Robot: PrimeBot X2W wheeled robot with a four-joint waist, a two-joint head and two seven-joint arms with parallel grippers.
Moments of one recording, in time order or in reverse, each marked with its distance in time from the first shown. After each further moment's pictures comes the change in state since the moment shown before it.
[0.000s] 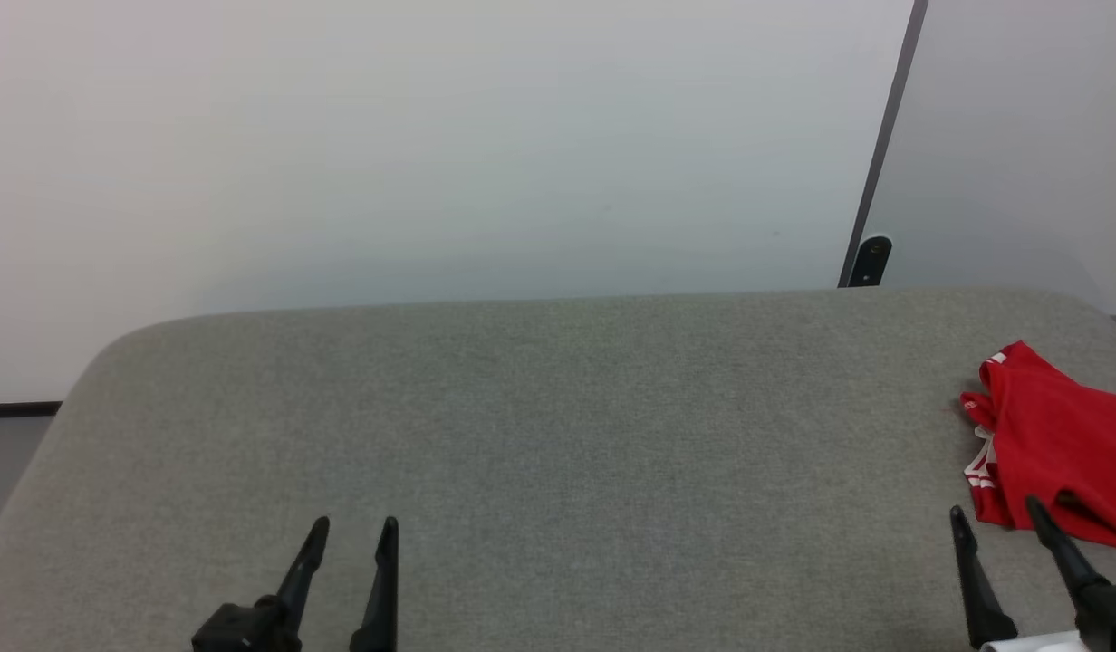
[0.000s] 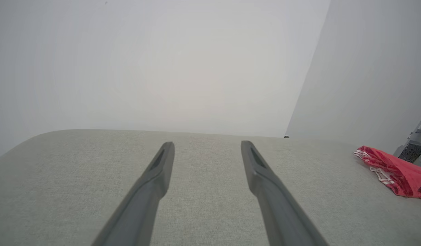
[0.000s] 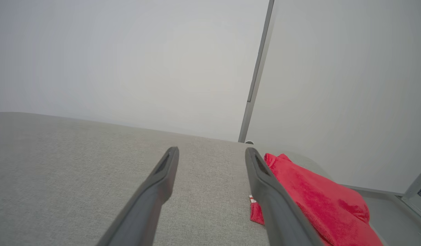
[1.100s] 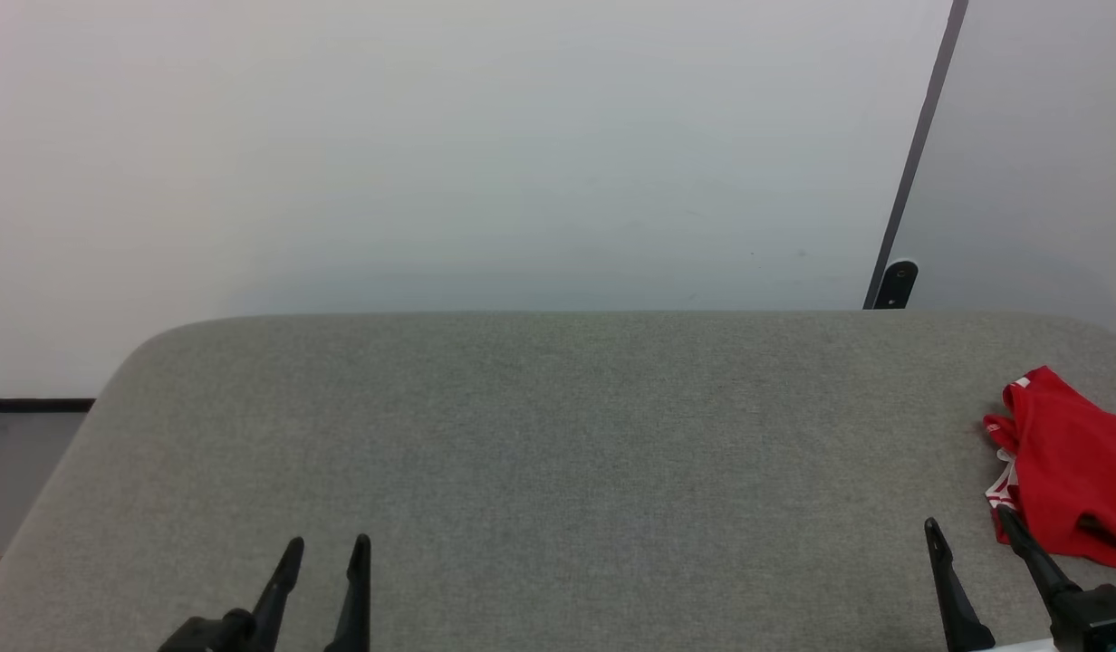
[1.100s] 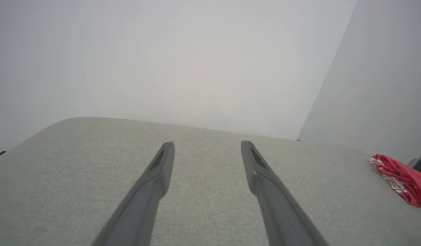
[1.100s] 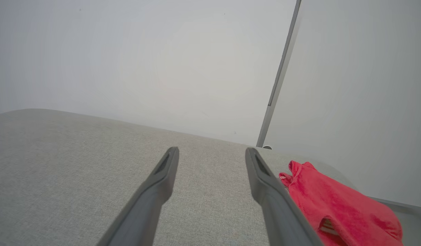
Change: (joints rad) left arm 0.011 0.055 0.004 0.039 -0.098 0.000 0.000; right arm 0.004 0.004 0.045 0.017 0.000 0.000 0.000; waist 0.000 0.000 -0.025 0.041
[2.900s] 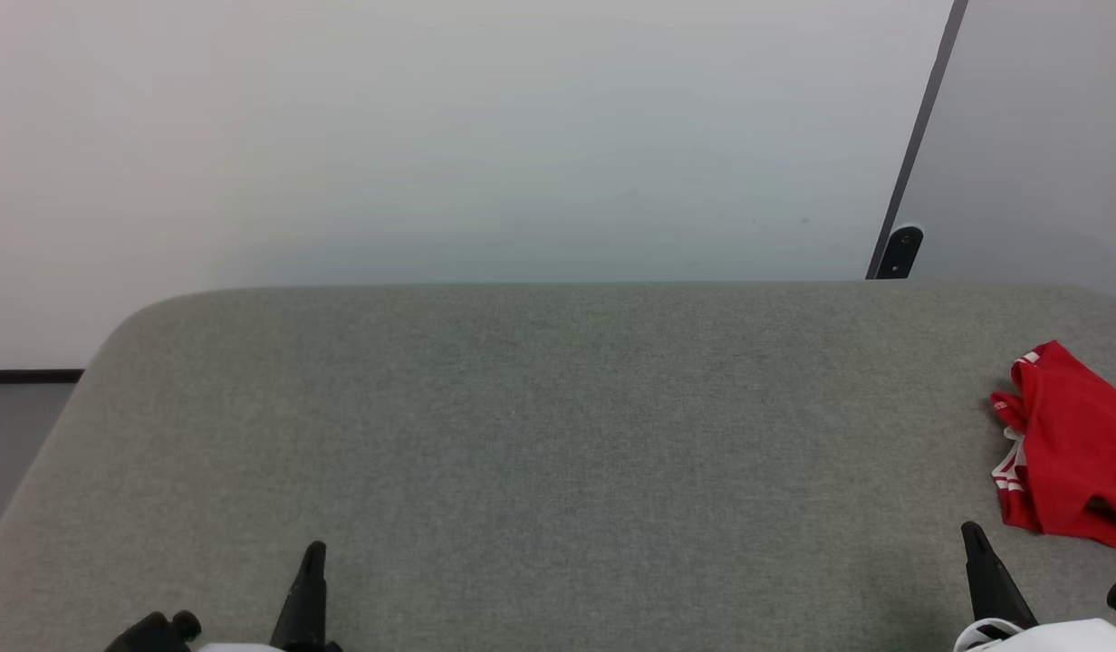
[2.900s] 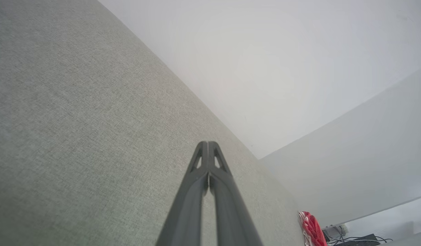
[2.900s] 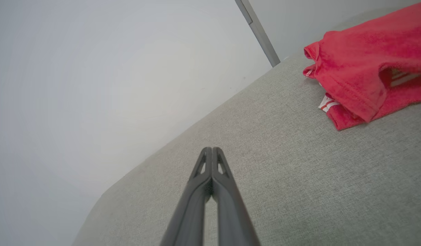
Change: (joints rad) left arm -0.050 -0.054 0.066 0.074 -0.592 0.000 0.177; right arm -0.044 0.088 -0.055 0.084 0.705 0.000 0.180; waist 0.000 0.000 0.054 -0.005
